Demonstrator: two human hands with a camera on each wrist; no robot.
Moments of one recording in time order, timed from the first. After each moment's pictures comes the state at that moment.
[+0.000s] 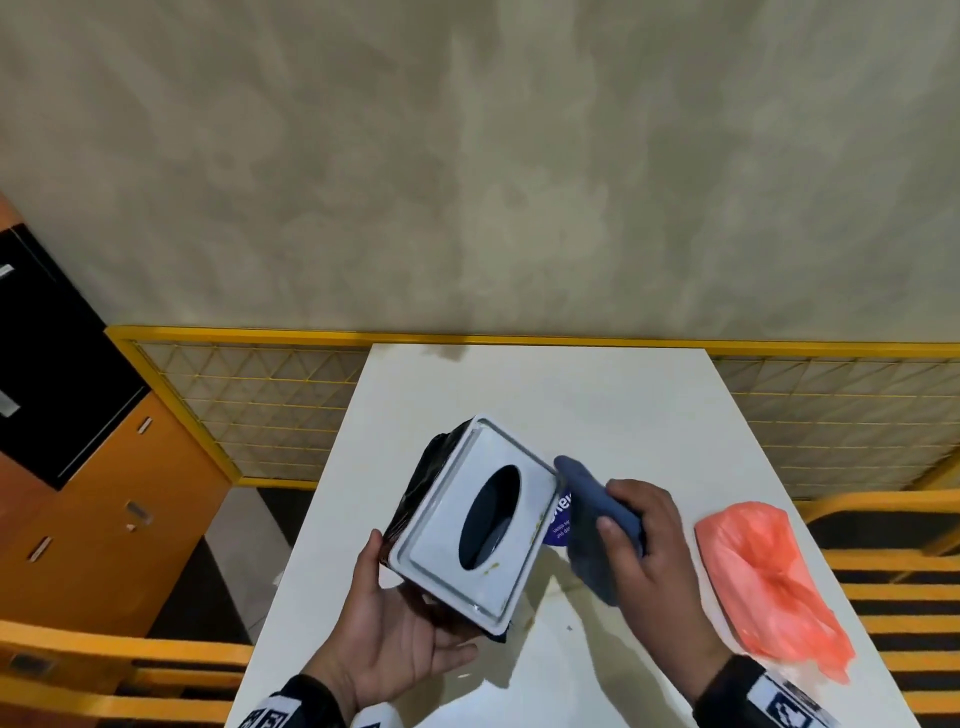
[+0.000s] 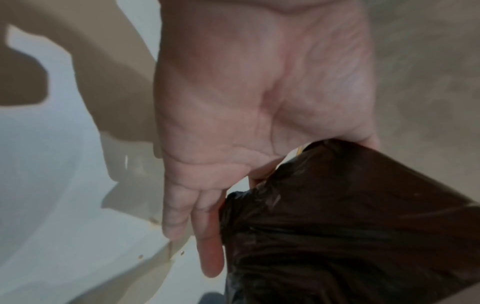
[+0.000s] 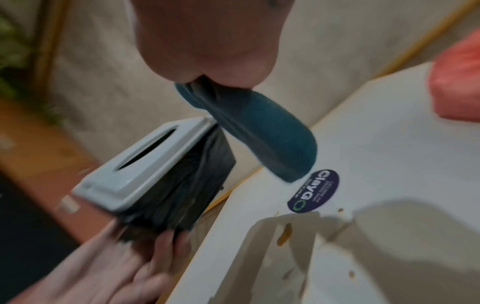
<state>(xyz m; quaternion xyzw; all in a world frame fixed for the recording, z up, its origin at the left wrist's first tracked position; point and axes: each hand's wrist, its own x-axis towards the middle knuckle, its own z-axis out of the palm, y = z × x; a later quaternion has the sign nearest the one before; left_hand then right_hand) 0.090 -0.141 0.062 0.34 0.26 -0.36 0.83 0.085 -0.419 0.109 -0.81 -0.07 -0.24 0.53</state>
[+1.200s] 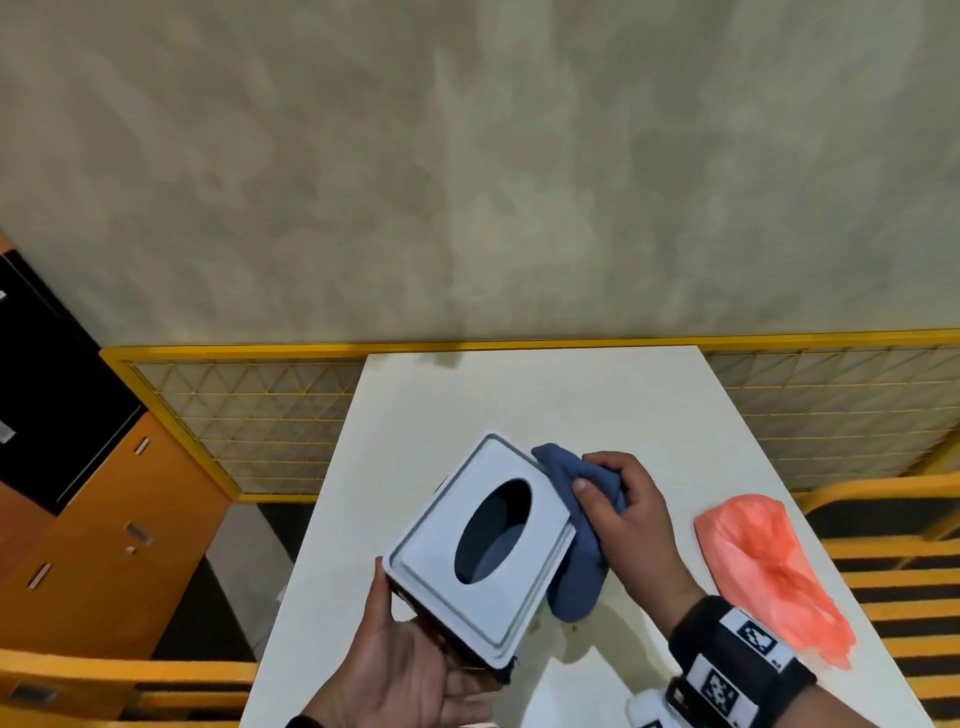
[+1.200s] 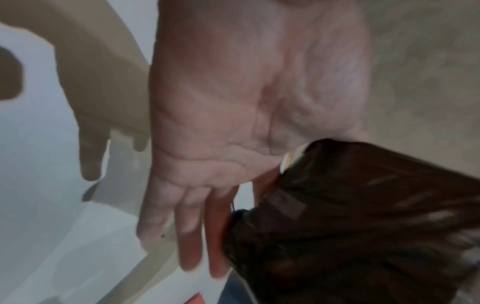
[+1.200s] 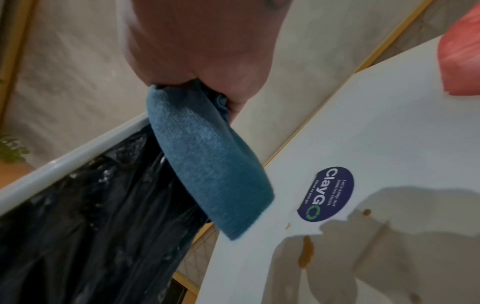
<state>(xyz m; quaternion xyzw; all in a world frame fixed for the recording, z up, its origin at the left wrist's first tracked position) 0.069 -0.146 0.072 0.23 0.24 -0.45 0.83 0.116 -0.407 0.124 -0.75 0.03 -0.14 0.64</state>
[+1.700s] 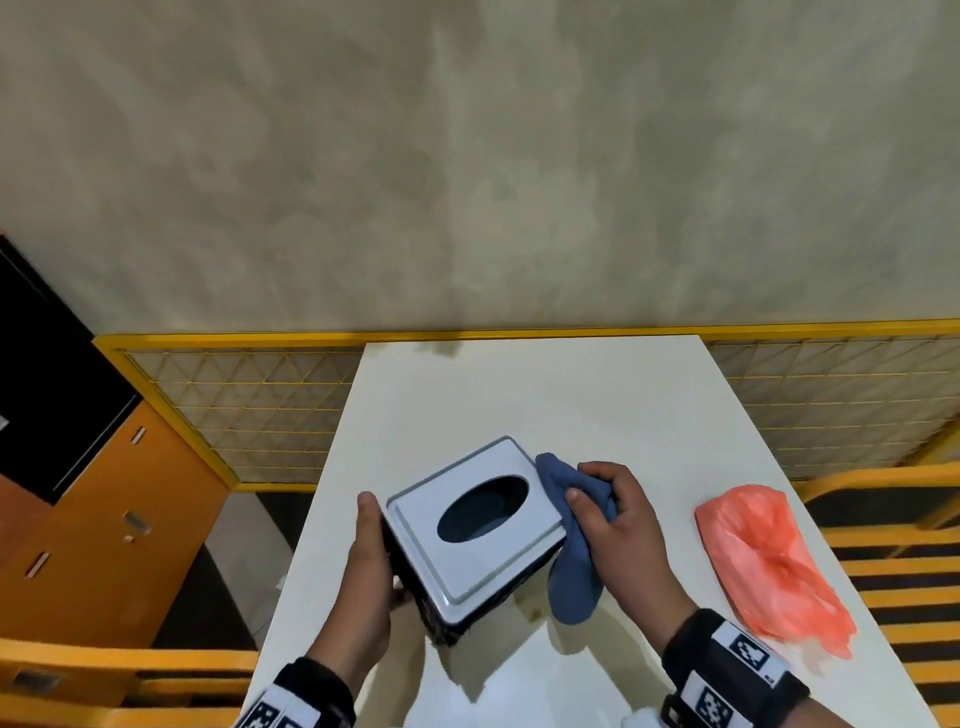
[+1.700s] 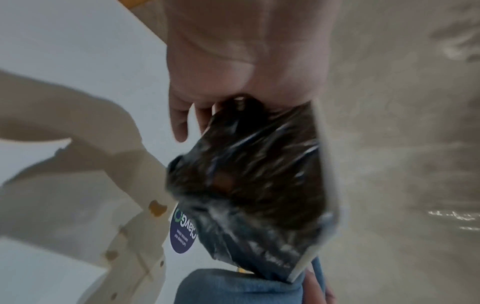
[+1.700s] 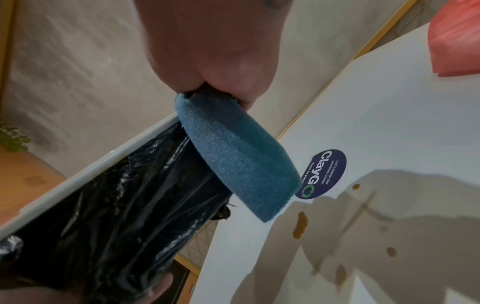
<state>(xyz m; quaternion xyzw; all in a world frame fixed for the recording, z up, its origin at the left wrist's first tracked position) 0.104 -0.147 0.094 0.65 0.20 -0.10 0.72 0.107 -0.398 0.105 -0.77 0.06 -0.11 0.63</state>
